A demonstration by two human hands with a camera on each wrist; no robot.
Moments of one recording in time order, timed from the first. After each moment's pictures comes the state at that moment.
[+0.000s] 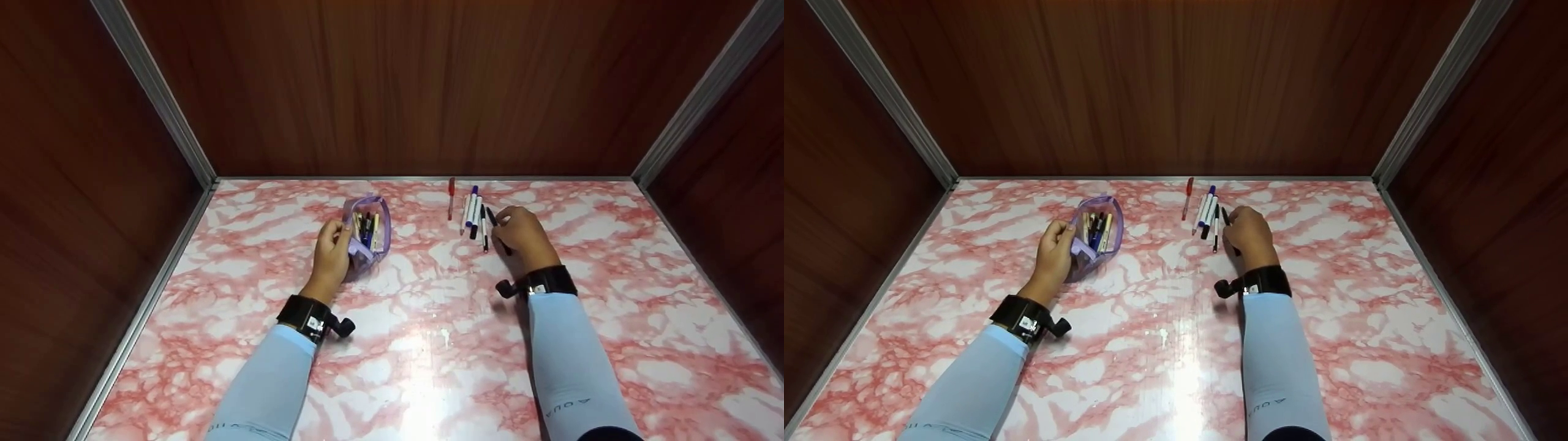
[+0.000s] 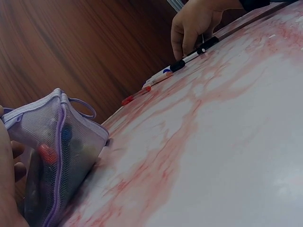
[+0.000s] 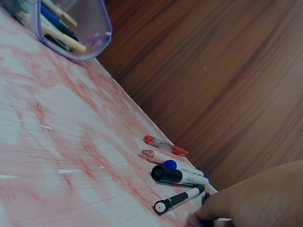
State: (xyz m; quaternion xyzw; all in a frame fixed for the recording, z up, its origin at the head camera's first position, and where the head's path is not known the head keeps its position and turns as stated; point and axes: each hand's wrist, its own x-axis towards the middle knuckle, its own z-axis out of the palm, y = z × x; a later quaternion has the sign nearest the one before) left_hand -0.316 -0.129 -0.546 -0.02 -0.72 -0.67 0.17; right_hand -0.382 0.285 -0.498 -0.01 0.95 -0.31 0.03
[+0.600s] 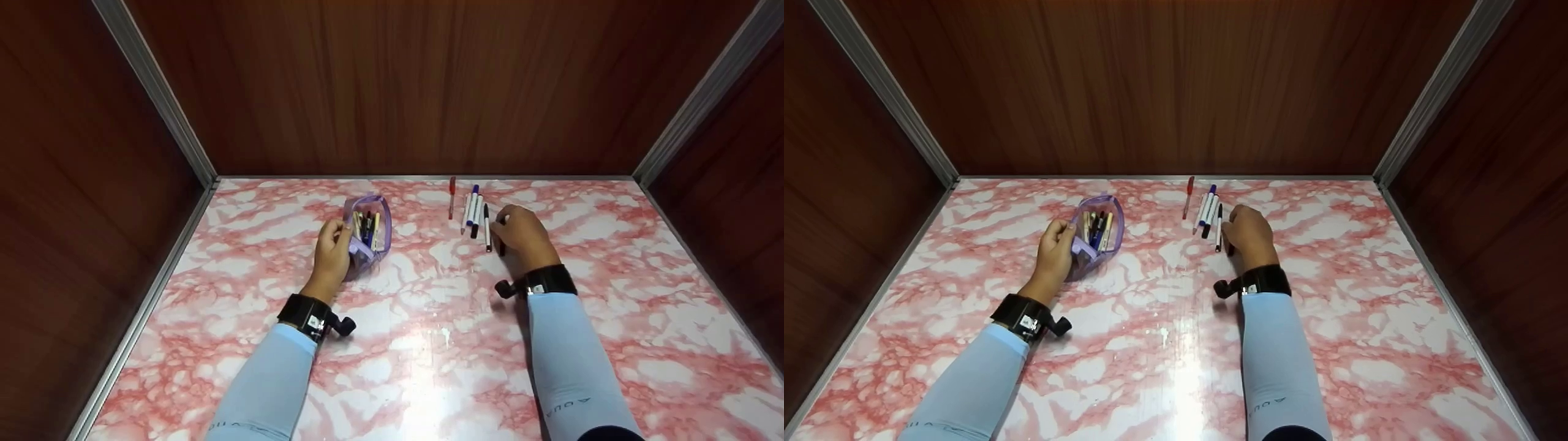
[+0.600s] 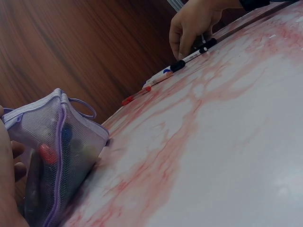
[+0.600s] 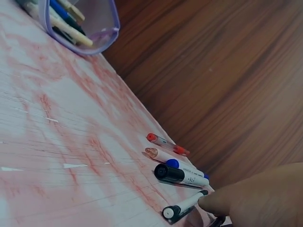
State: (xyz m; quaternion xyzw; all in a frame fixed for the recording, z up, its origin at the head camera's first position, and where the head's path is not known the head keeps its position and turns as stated) left_hand -0.318 -0.130 -0.548 -0.03 -0.72 -0.67 0.18; right_hand -0.377 0.284 -0.496 -0.03 0.96 -0.29 0.03
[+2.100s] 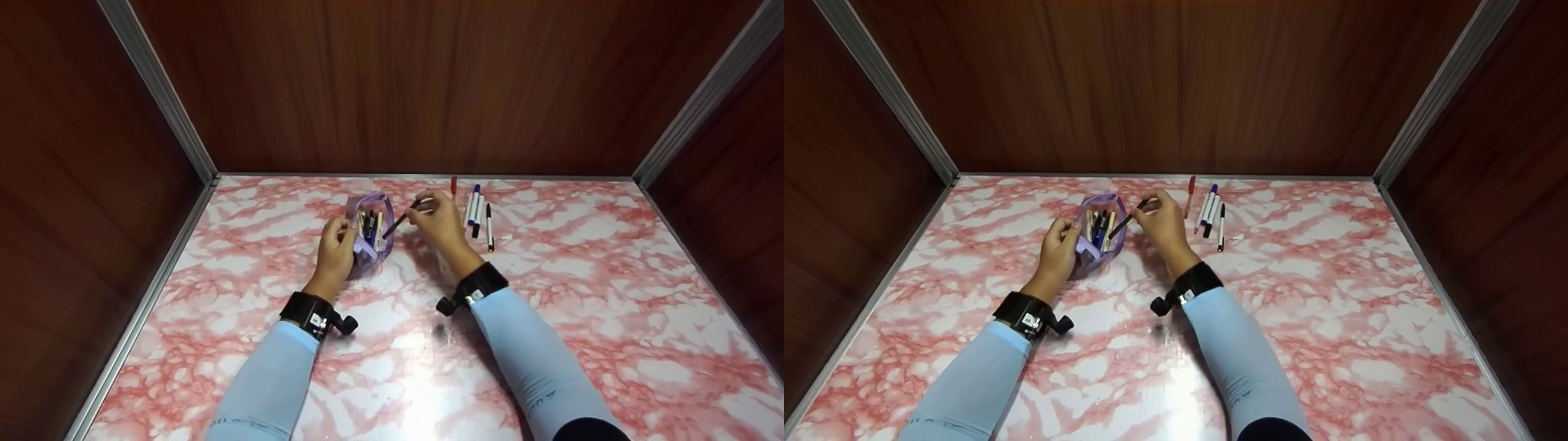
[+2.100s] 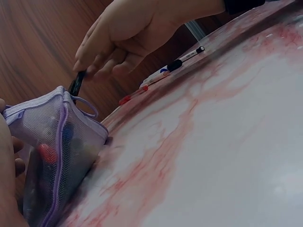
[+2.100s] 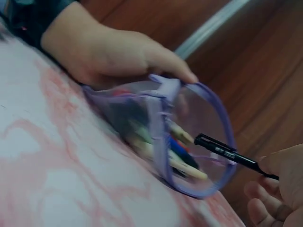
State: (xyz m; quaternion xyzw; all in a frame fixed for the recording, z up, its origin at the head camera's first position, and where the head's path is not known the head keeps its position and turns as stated) left_hand -0.320 -0.131 -0.554 -0.06 -0.74 -0.64 0.20; right_hand -0.367 0.104 -0.494 -0.09 0.78 -0.61 -0.09
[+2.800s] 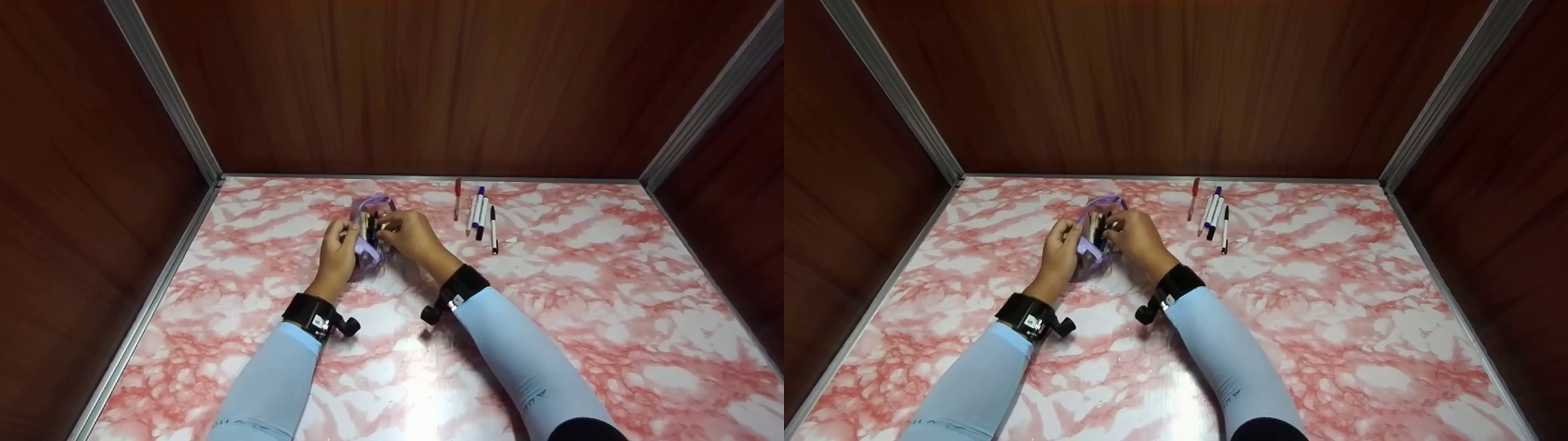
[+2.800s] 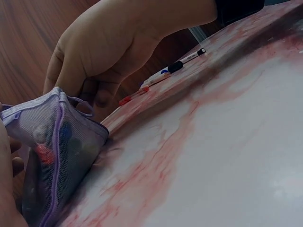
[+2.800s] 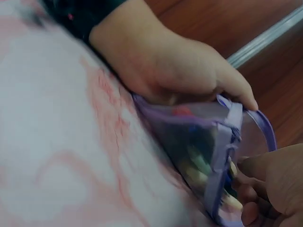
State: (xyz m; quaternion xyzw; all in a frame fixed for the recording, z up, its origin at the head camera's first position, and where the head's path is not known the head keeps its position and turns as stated) left_hand -0.319 -0.128 -0.547 -0.02 -0.72 -0.67 0.18; right_hand -0.362 0.059 -0.499 -0.20 0.87 -0.45 -0.02
